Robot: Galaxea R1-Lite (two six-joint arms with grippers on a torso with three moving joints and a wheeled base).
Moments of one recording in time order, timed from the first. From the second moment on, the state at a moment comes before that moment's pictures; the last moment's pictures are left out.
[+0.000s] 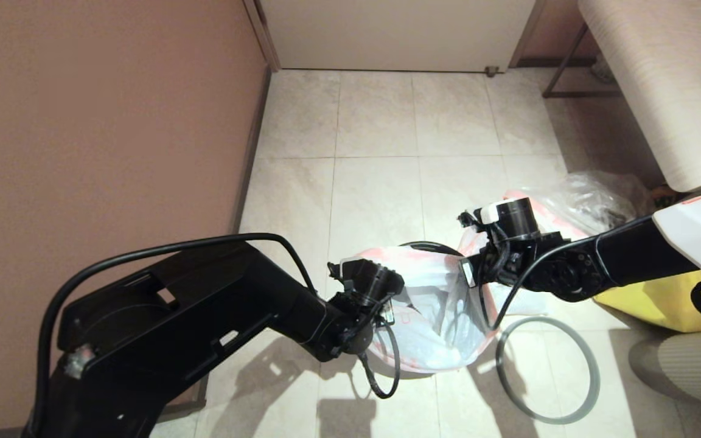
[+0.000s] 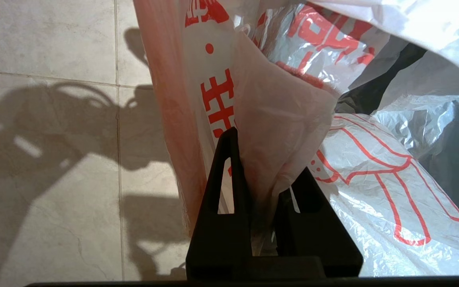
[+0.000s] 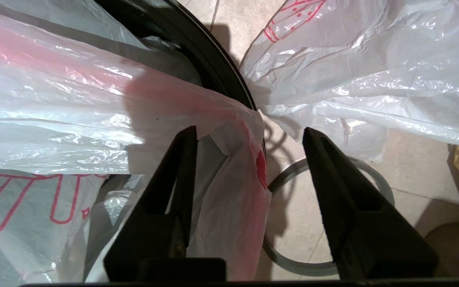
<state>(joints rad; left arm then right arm) -0.71 2.37 -1.33 -0.33 0.49 -0.57 0.41 2.13 -1.32 -0.23 -0.28 -0.05</state>
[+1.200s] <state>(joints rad) -0.72 2.37 -1.33 -0.33 0.49 -0.57 0.41 2.13 -1.33 -0.23 -0.27 -0.10</state>
